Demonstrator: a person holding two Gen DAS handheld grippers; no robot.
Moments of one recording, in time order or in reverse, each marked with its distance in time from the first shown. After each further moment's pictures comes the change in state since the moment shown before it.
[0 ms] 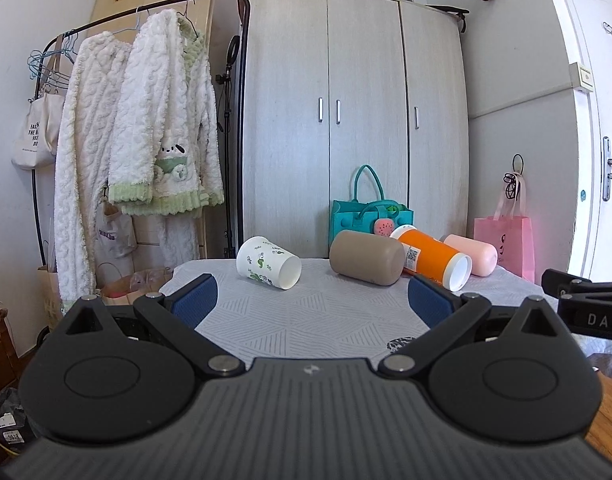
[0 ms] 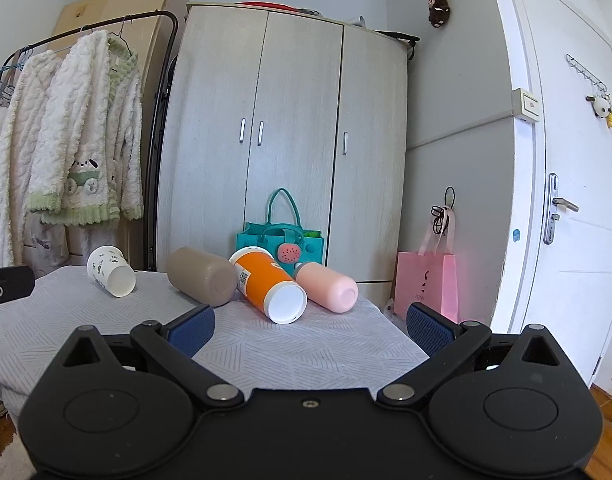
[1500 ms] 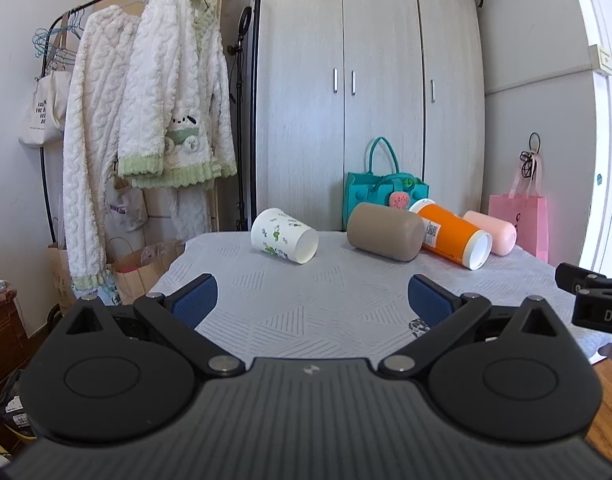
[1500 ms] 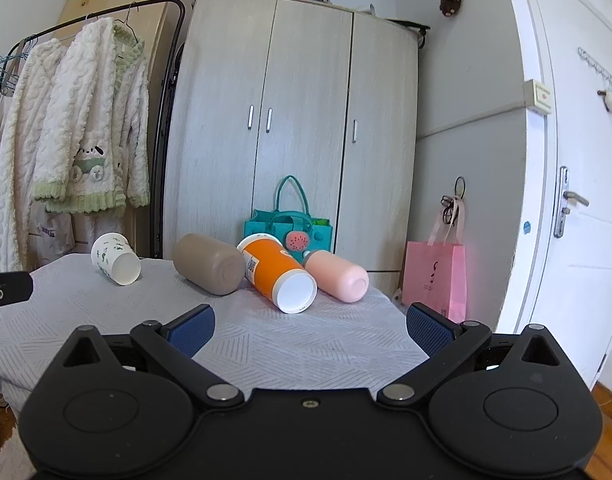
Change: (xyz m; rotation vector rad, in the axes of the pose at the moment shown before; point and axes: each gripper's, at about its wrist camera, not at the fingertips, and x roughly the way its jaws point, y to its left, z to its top) left arm 0.020 0.011 0.000 -0.008 0.103 0.036; right arm 0.013 0.004 0.000 -0.003 0.043 0.029
